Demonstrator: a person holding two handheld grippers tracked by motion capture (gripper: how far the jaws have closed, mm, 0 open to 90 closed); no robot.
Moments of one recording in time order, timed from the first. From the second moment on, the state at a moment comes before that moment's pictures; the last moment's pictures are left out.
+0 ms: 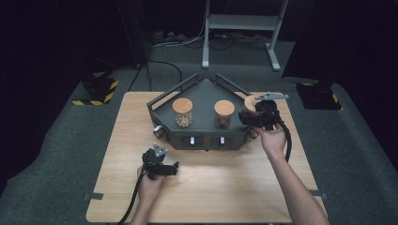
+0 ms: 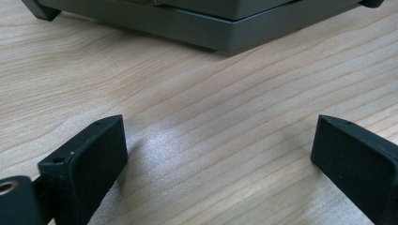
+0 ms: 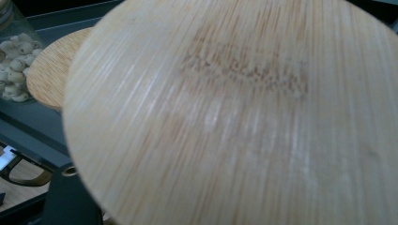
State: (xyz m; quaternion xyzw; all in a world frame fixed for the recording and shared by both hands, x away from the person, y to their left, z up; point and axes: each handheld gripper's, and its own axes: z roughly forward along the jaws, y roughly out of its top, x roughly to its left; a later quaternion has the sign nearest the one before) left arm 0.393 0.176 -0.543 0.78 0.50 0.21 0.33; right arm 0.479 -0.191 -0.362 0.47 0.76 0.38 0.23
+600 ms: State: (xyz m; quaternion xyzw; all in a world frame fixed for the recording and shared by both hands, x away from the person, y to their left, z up) left arm 0.393 0.176 -0.544 0.78 0.50 0.21 0.33; right arm 0.499 -0.181 -0.370 0.49 0.76 0.36 0.23
